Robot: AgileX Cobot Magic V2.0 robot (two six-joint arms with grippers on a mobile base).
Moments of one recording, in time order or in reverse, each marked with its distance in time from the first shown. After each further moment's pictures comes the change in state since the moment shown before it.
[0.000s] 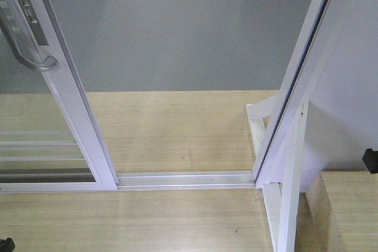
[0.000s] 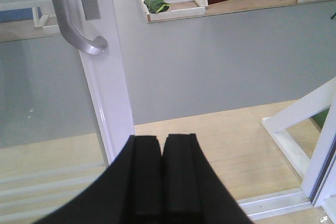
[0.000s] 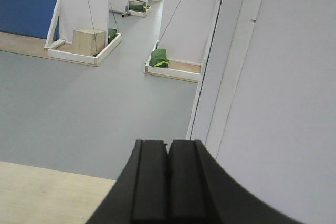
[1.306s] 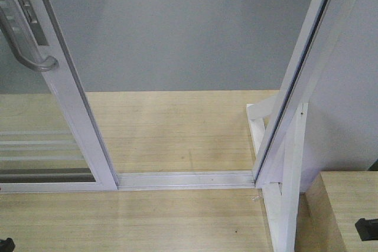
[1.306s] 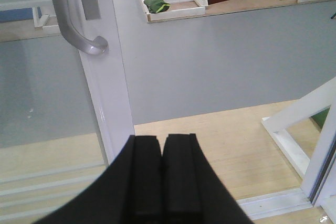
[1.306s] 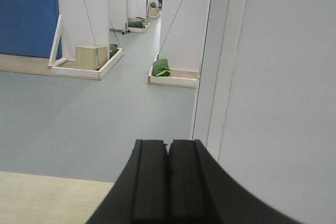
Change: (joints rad) left arm 0.000 0.000 0.000 0.000 0.001 0.000; right arm -0.005 -0.483 0.313 0.458 0.108 -0.401
